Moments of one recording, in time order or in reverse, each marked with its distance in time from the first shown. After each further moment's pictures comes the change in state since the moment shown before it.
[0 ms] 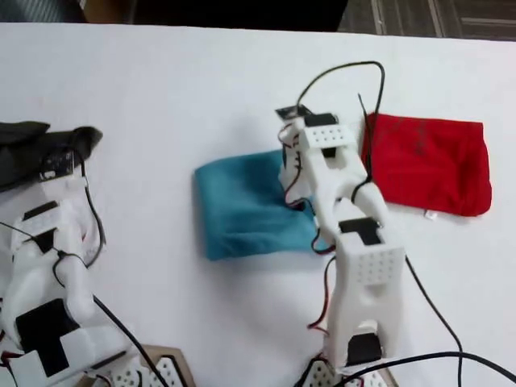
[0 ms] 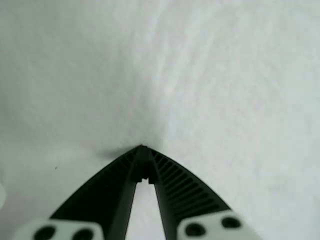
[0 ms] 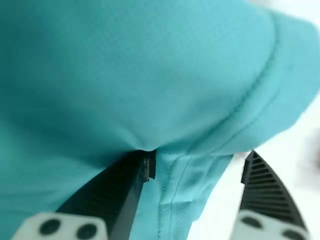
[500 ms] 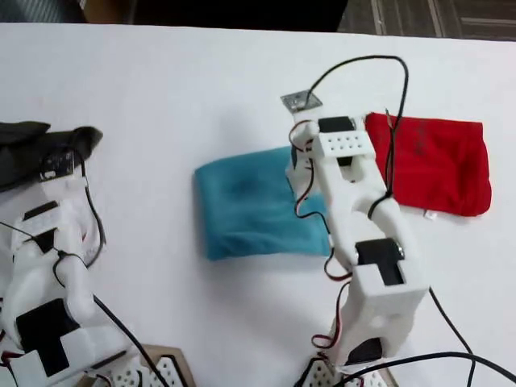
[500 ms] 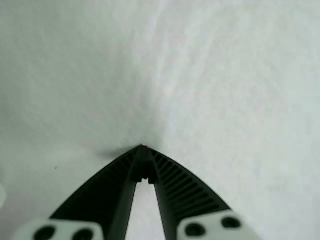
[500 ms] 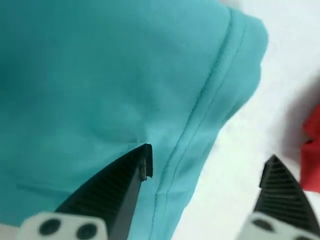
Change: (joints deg) left arm 0.0 0.0 0.0 0.0 0.0; right arm 1.6 -18.3 17.1 -11.5 1.8
